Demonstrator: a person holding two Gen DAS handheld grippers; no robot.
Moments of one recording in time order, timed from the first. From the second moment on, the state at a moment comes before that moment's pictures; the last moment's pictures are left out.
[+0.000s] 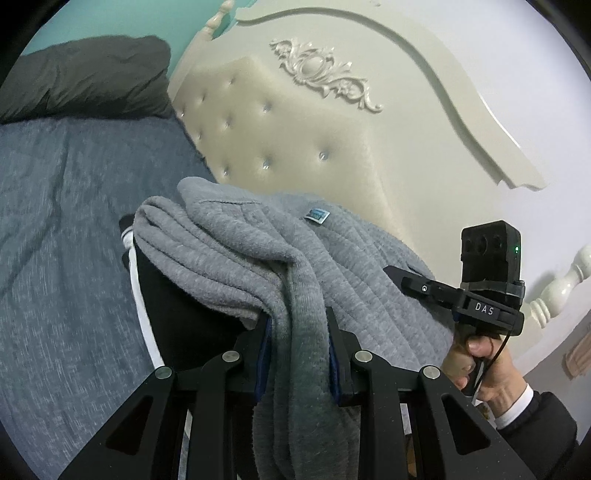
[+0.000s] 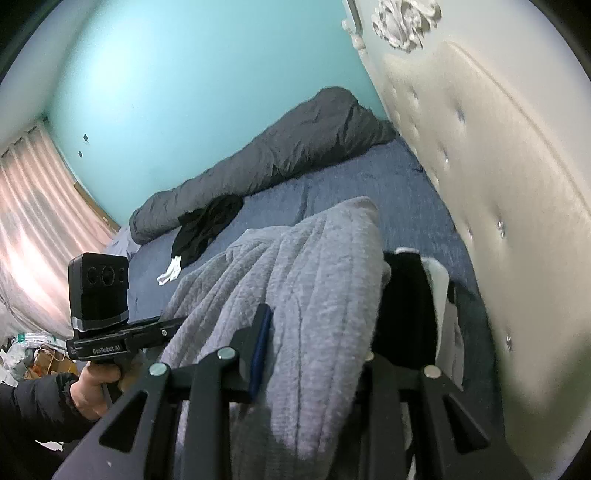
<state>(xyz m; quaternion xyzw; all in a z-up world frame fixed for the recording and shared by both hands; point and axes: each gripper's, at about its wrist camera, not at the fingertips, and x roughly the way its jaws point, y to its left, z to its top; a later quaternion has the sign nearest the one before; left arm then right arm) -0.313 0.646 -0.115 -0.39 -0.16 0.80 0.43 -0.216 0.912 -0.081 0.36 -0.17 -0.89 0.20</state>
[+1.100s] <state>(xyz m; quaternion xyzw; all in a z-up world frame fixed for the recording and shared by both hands) -0.318 0.600 -0.154 -0.41 -0.20 0.78 0.43 -0.173 0.928 -0.099 0.33 -0.14 -0.93 0.06</state>
